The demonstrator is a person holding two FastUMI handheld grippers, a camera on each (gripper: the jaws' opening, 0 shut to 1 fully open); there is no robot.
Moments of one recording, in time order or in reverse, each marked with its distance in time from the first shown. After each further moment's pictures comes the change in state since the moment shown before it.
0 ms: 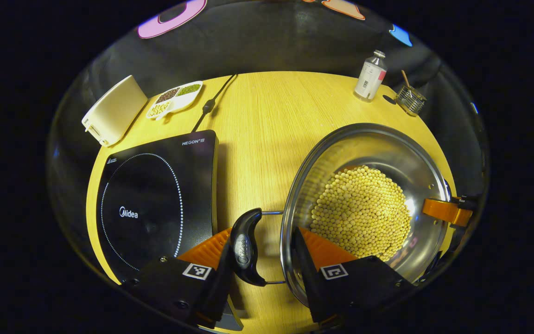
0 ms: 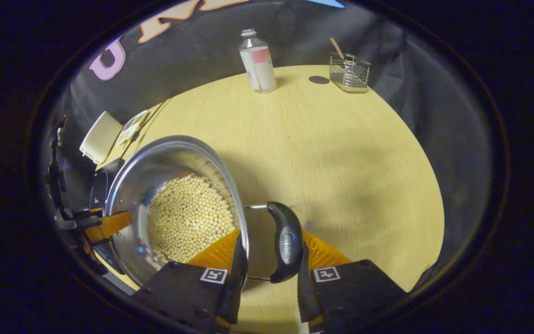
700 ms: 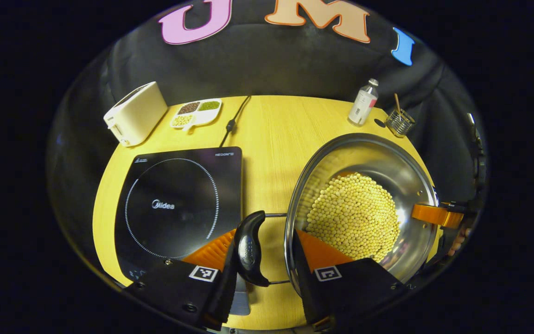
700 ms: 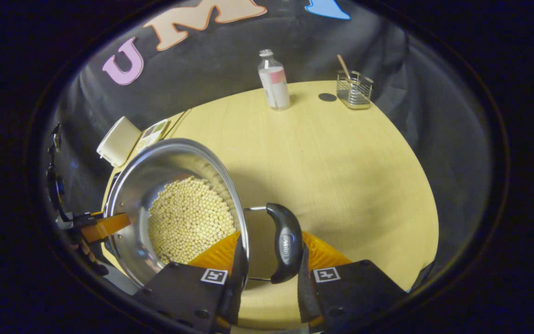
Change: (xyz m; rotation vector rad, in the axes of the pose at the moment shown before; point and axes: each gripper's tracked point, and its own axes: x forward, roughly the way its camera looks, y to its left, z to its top) left arm -0.078 0.025 0.006 -0.049 -0.125 0.006; right arm -0.056 0.034 0.009 -0.031 -0.079 0.082
